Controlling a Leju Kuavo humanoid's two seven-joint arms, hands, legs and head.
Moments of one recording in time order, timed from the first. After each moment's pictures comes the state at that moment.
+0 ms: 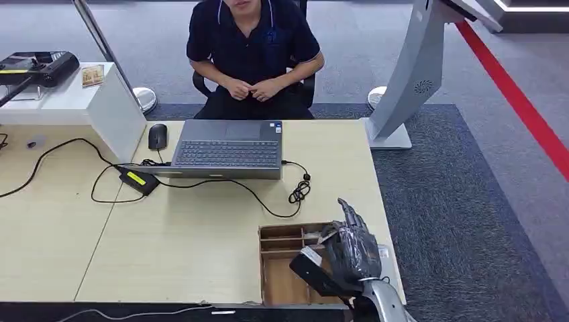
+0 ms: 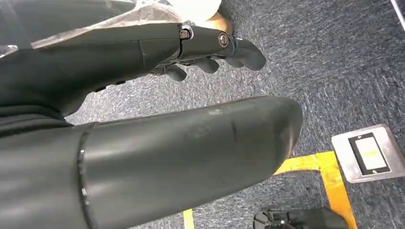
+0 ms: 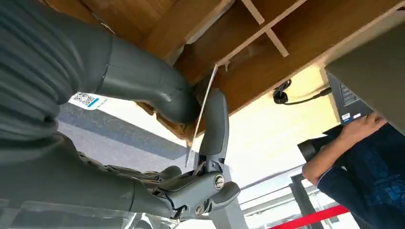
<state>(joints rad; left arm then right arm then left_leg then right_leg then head) -0.11 0.03 -0.94 -0.23 0.44 0.46 0.19 -0.16 -0.30 0.85 -1.53 0.89 -0.45 0.45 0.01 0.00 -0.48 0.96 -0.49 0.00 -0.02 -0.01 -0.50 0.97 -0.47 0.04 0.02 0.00</state>
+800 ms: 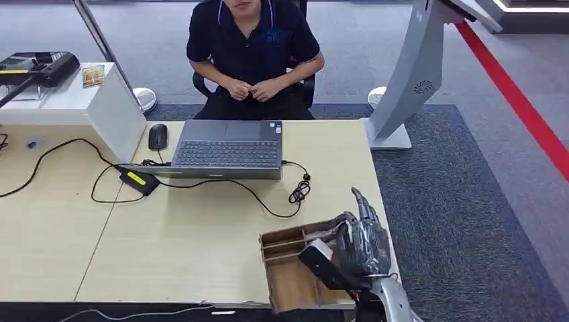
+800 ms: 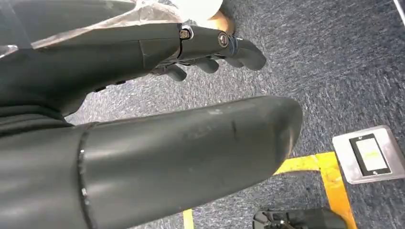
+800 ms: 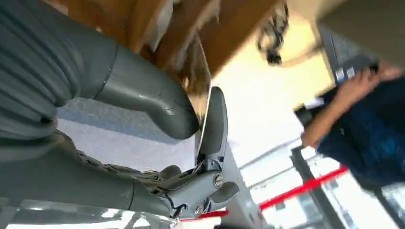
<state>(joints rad) -0.11 0.03 -0.94 -0.23 0.46 0.47 0.19 -0.15 -0.30 0.80 -1.56 0.94 -0.59 0.45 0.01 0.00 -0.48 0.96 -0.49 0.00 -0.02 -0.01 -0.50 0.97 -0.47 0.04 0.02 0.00</state>
